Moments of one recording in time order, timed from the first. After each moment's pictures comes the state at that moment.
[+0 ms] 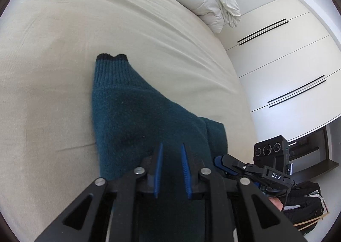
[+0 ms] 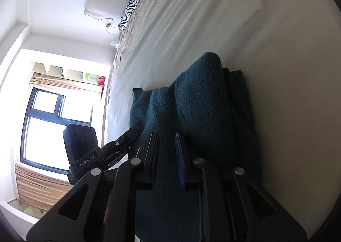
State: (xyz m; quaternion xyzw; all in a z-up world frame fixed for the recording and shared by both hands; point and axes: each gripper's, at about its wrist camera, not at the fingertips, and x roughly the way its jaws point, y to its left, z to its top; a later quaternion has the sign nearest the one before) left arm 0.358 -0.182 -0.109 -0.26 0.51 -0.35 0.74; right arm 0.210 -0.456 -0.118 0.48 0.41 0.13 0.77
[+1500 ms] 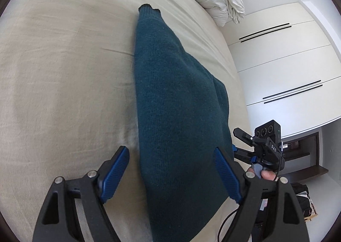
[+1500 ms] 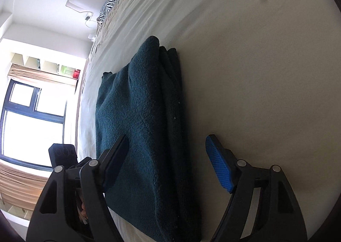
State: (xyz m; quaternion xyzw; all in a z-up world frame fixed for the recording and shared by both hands) left arm 0.284 -0.138 -0.133 -0.29 0.55 -0.33 0.71; right arm 0.169 -0.482 -0.137 0.43 0.47 0.05 0.77
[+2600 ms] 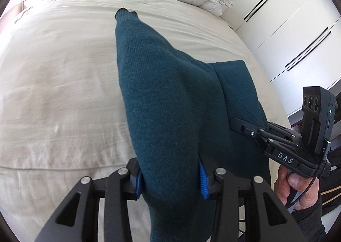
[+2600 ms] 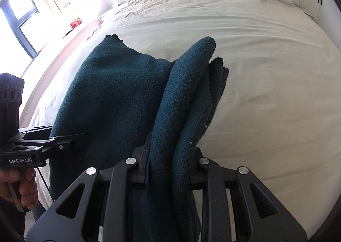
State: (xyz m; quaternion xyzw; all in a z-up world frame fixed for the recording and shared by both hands) left arm 0.133 -0.063 -0.027 -0.09 0.52 -0.27 0.80; right arm 0.092 -0.237 -0.010 0.11 0.46 0.02 0.88
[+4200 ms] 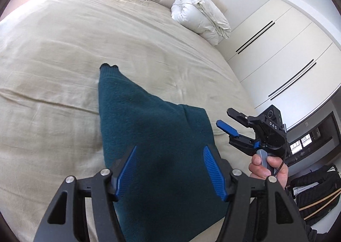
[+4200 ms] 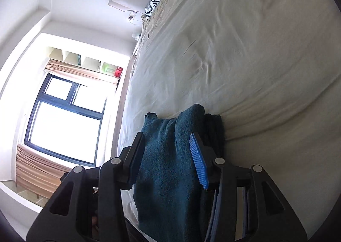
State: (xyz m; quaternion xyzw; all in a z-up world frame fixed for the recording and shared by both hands) left arm 0.053 0.039 -0.061 -0.21 0.45 -0.29 0.82; right arm 0.061 -0.232 -0.100 0.47 0.37 0.16 0.78
